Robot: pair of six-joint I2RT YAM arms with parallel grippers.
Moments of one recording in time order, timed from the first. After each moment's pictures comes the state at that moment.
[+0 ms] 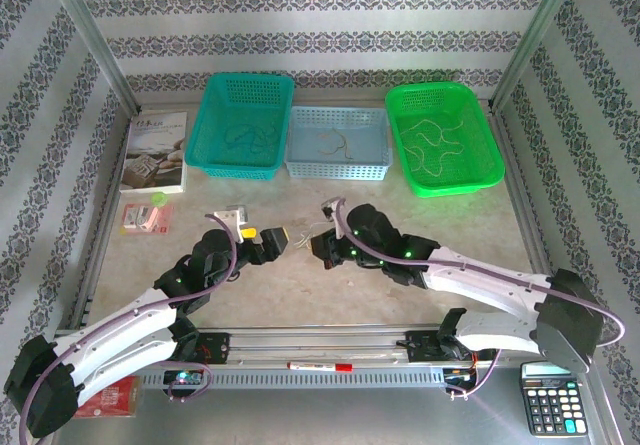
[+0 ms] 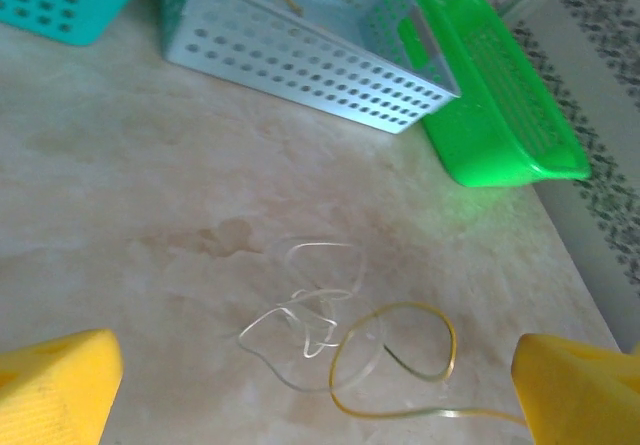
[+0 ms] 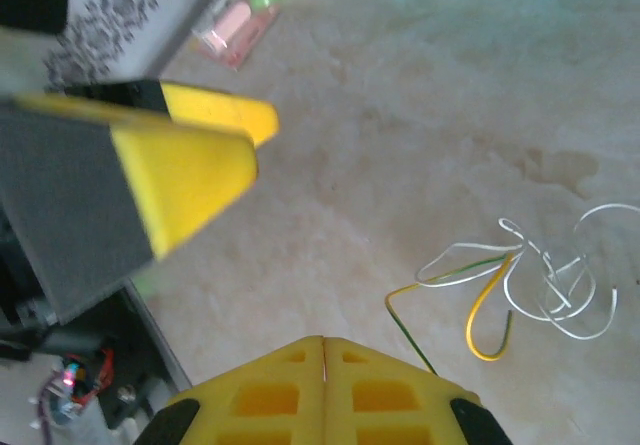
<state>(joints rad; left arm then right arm) -0.68 0.77 0.32 0.07 -0.07 -0.71 0.92 1.16 0.70 -0.06 -0.19 0.57</state>
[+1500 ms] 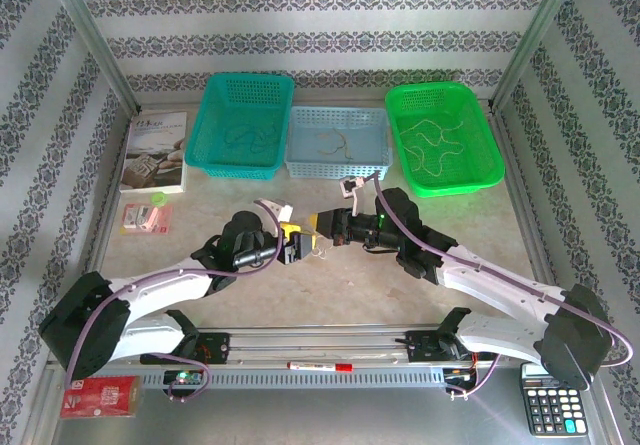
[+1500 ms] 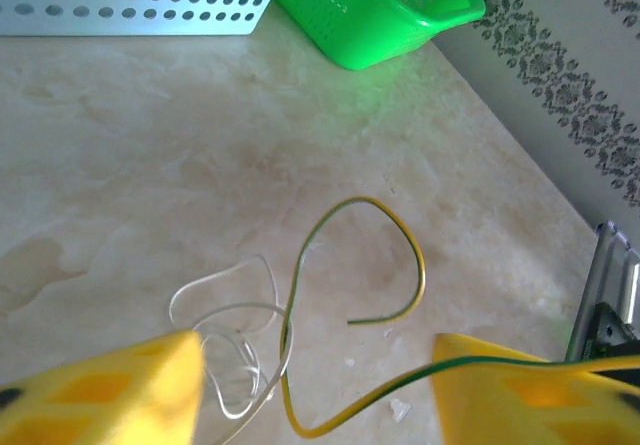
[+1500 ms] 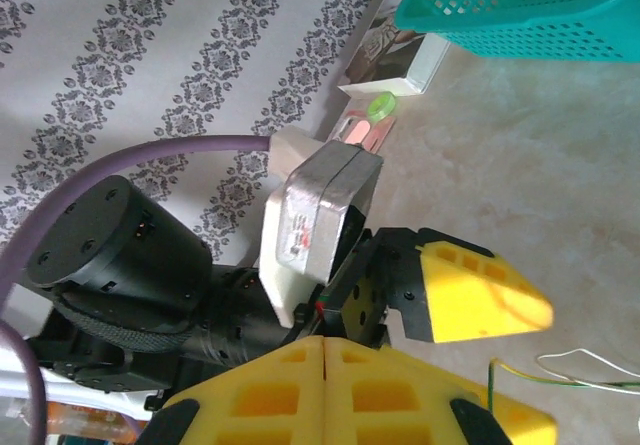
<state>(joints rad) -0.69 1.21 0.43 0.38 0.26 -0.47 0.79 1.09 0.68 0.16 -0.41 0.81</state>
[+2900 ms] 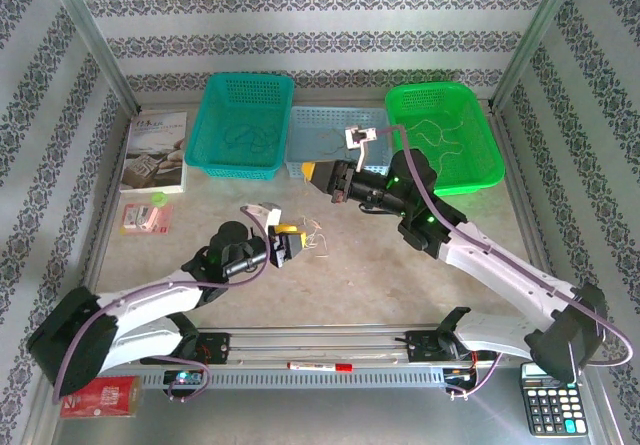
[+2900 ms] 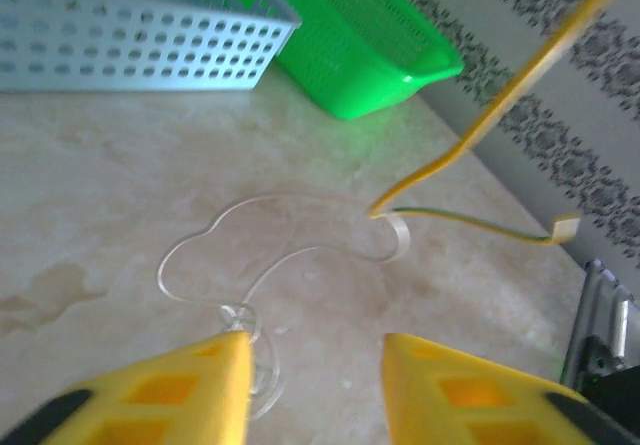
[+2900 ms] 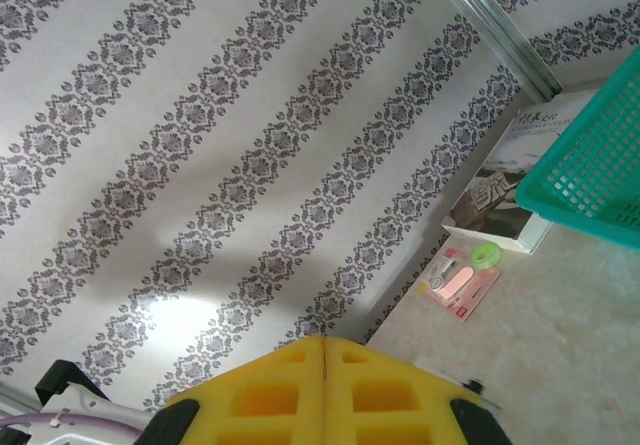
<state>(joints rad) -0.69 1.06 0.32 0.47 0.21 -0.50 0.72 1.17 0.99 0.20 -0.46 0.84</state>
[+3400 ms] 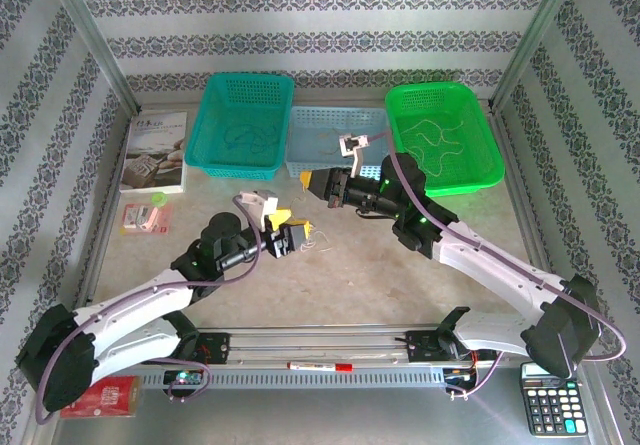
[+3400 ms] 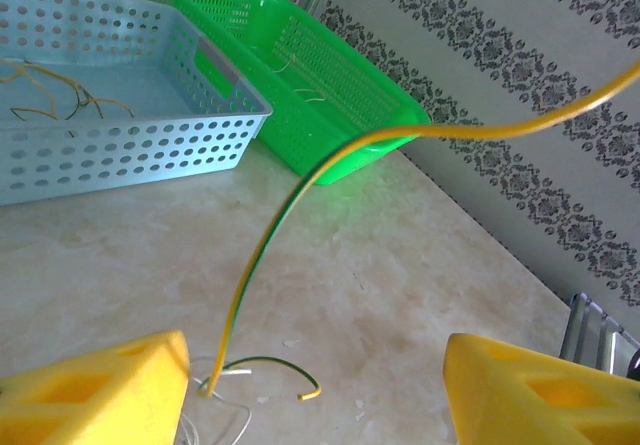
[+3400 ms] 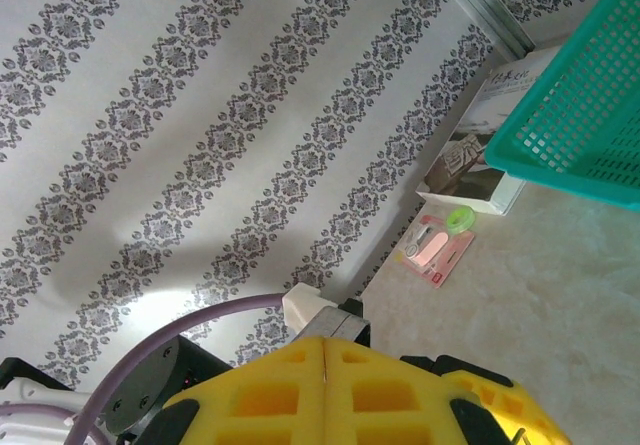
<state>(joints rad) -0.69 0.99 0.44 0.35 0.18 -0.43 0.72 1.20 0.94 0.20 -0.47 0.84</state>
